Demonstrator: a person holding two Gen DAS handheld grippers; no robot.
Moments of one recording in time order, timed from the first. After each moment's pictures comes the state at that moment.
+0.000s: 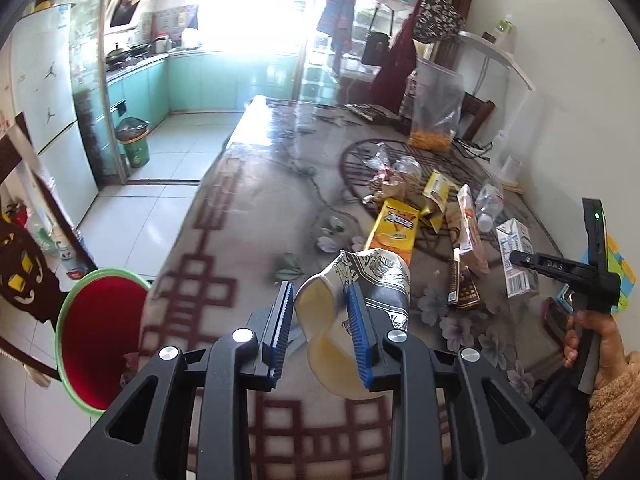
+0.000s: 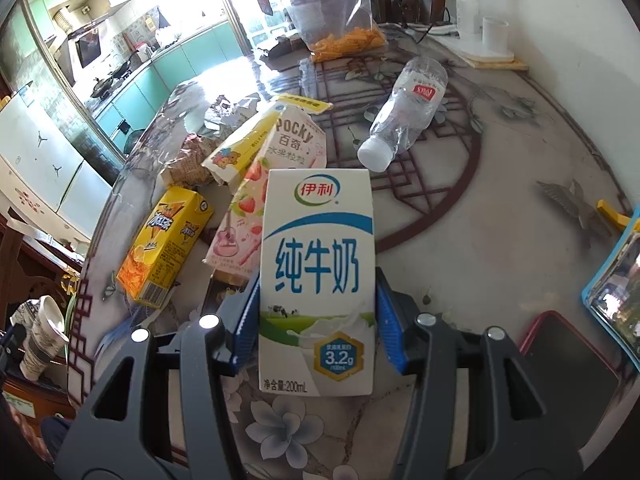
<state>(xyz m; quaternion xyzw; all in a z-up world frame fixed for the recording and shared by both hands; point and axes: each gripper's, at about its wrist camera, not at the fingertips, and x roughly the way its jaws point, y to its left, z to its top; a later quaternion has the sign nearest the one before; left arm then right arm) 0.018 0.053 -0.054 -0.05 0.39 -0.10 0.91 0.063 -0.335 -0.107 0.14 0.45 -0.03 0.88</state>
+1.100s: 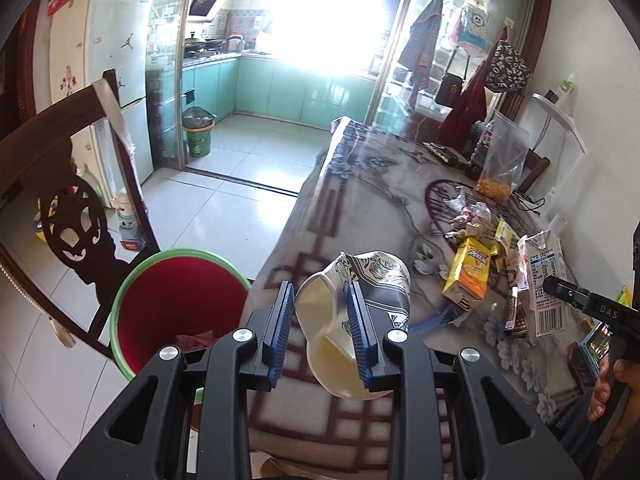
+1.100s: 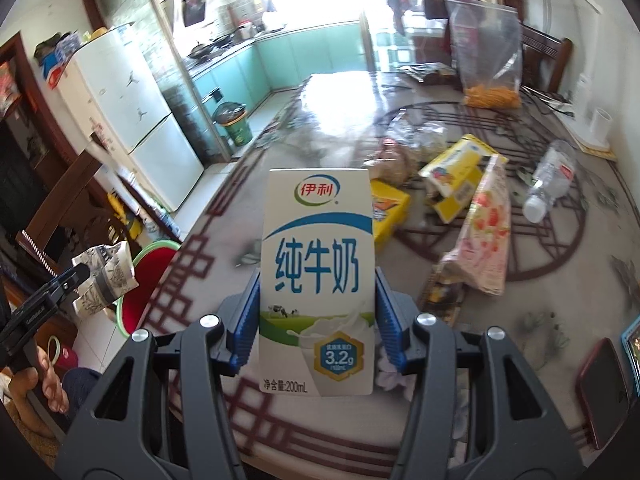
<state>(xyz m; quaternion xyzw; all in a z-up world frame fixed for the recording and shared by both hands) -0.011 0.159 -0.054 -0.11 0.36 0.01 0.92 0.043 -0.166 -0.050 0.05 0.42 0.13 0.90</state>
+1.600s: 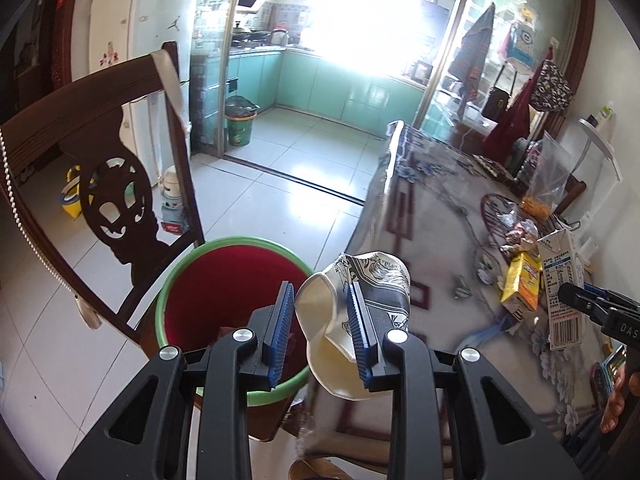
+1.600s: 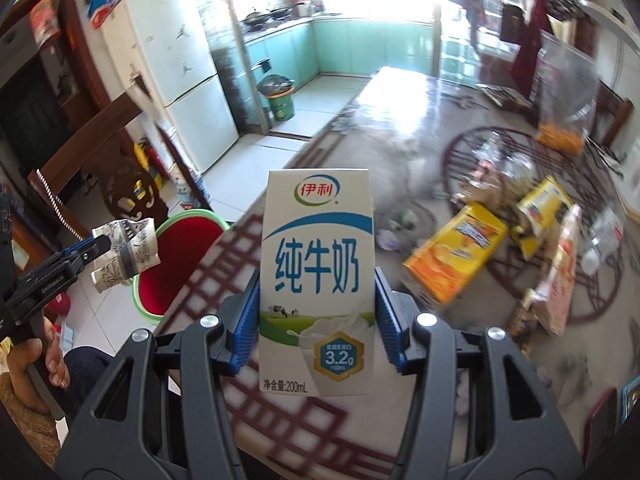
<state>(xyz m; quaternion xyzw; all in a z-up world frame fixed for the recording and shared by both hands) -0.018 0.233 -0.076 -0.14 0.37 0.07 0.92 0.053 -0.063 -0.052 -0.03 0.42 0.20 0.88</state>
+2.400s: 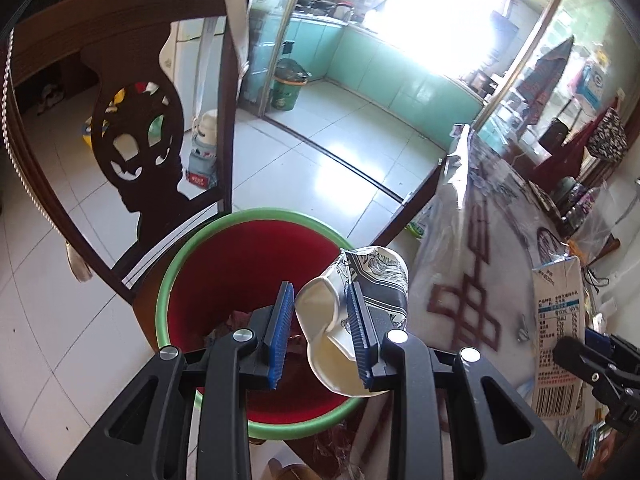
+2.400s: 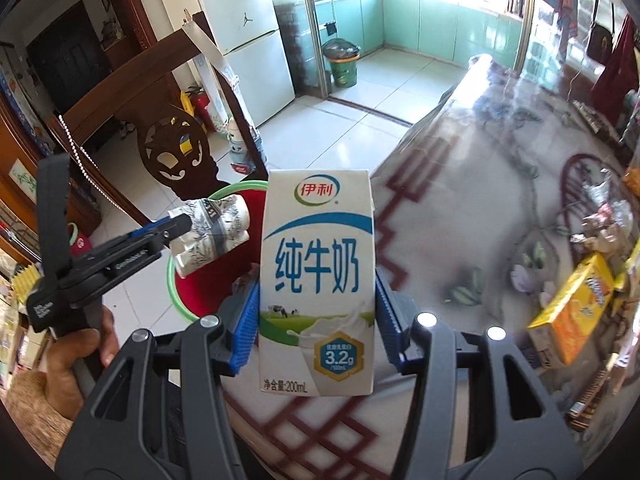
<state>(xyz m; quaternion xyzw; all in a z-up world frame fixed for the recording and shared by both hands) 0.026 0.296 -0.147 -0.24 0.40 0.14 0.87 0.085 0.063 -0.093 -0.08 0.47 0.29 0.83</state>
